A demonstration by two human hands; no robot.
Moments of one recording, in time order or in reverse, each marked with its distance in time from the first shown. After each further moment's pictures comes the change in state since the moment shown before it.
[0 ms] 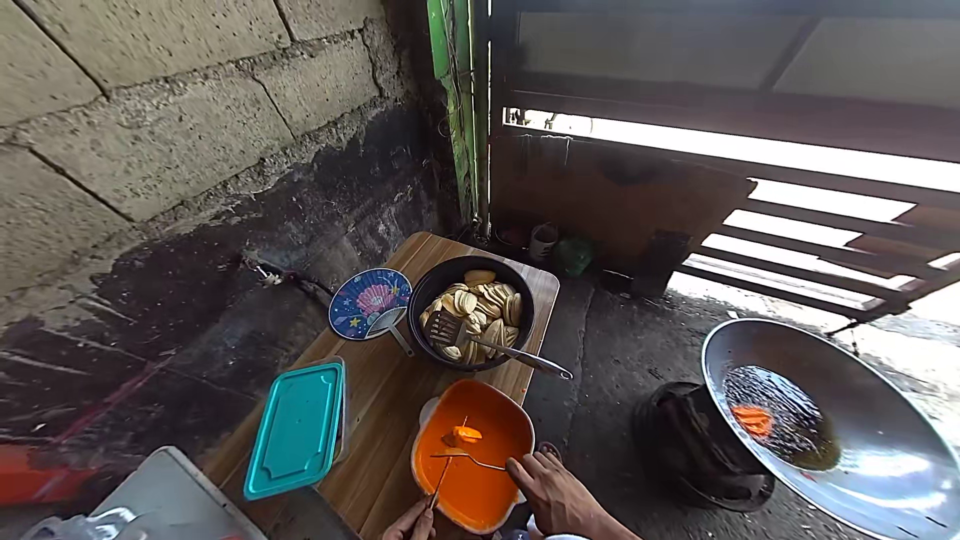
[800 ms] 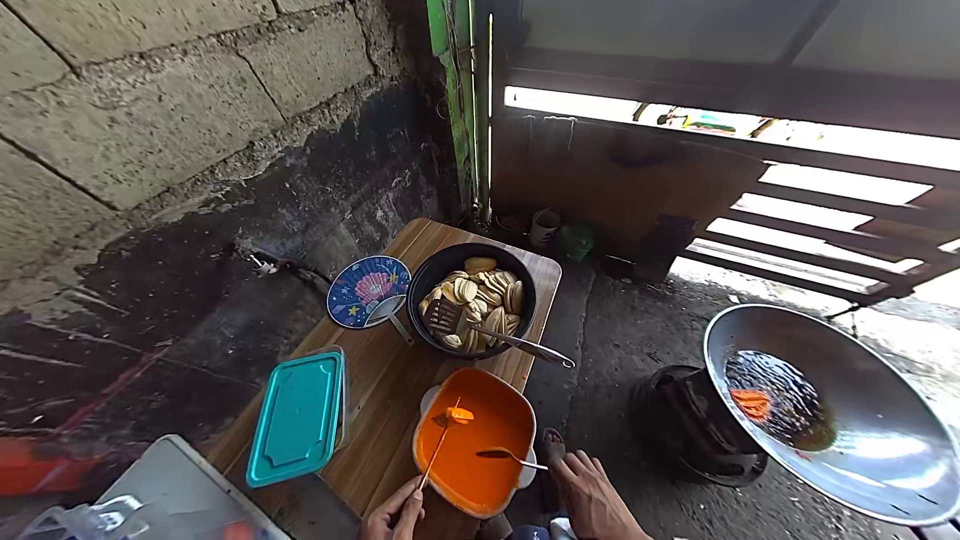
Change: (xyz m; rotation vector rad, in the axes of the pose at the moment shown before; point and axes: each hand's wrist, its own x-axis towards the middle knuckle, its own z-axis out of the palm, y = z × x) left_hand 0.000 0.021 -0.020 0.015 0.021 0.008; right_hand -0.047 0.037 0.038 0.109 0.046 0.312
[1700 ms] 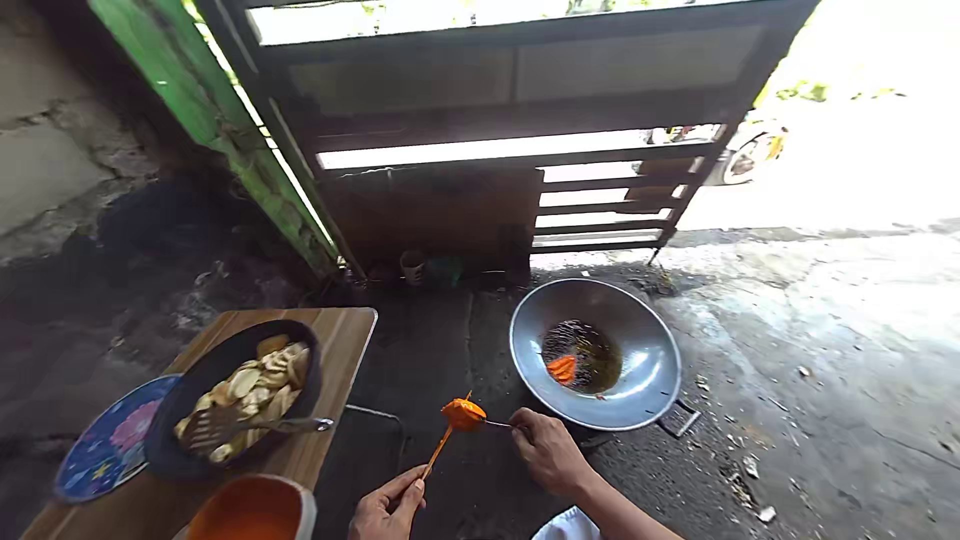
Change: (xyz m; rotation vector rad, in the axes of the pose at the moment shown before) left_hand -0.092 0.188 0.352 0.209 -0.367 0.255; right_hand -0.186 0.278 -0.152 0.474 0.270 0.407
